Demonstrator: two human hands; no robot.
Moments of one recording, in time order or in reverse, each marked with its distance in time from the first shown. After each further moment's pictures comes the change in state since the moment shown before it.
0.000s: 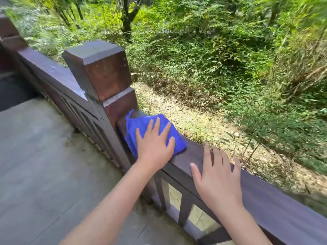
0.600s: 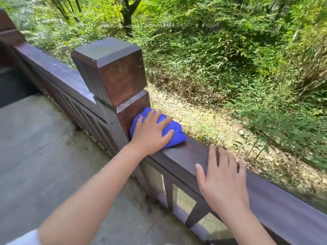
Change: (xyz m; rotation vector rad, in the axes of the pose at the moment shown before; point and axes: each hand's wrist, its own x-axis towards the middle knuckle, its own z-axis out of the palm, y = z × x) left_hand 0.066 -0.077 -0.015 0.005 -0.054 0.168; right_hand 0.024 -0.051 -0.007 0.033 0.015 0.036
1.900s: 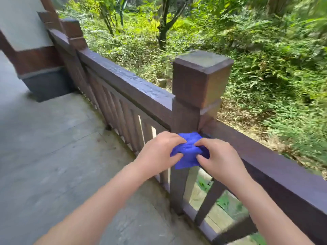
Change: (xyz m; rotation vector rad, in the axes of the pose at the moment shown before) left_hand -0.150 -0.126 -0.082 -0.295 0.163 0.091; right_hand 0.001 -0.176 -0.026 0.452 0.075 -0.492
